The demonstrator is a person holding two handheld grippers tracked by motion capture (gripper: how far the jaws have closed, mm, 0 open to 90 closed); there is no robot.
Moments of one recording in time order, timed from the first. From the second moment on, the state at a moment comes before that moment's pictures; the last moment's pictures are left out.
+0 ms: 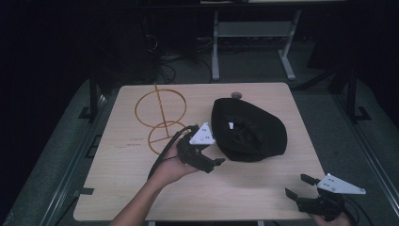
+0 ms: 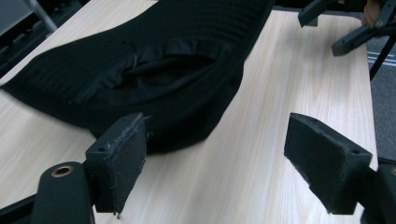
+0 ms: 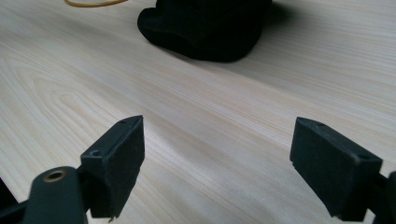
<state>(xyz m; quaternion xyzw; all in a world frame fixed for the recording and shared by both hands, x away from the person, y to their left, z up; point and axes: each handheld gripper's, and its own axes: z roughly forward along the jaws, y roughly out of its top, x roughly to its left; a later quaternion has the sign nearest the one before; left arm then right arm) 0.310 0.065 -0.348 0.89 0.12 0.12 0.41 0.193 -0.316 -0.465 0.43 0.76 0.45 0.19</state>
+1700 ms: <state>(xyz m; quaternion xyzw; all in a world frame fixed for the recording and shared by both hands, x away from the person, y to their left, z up) 0.313 0.023 -0.360 0.89 0.10 0.06 0.45 0.207 -0.285 -0.461 0.41 0.75 0.47 0.20</state>
